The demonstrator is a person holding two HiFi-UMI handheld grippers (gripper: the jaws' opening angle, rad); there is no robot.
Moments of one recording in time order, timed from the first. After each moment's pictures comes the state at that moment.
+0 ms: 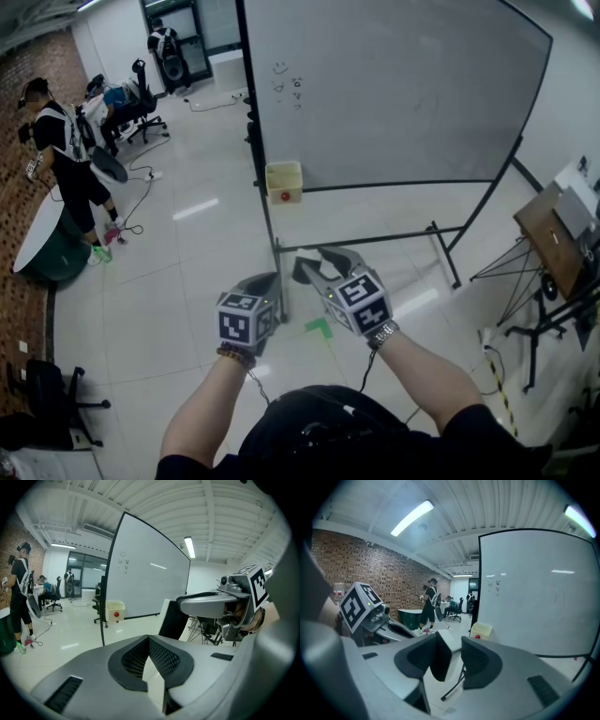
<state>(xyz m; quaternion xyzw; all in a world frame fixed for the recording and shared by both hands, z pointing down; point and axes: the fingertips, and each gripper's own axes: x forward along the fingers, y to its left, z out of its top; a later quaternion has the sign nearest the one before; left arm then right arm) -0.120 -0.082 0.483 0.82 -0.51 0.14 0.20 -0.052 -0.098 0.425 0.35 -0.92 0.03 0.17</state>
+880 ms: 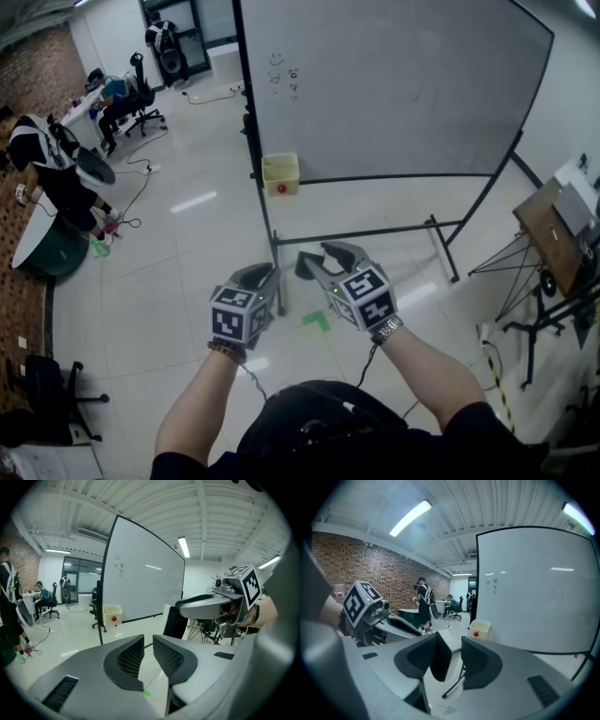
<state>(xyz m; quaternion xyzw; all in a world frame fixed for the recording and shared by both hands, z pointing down) -0.114 -0.081 0.475 0.84 -0.50 0.15 0.17 -0.034 -0.097 0.431 0.34 -0.92 0.04 0.17</state>
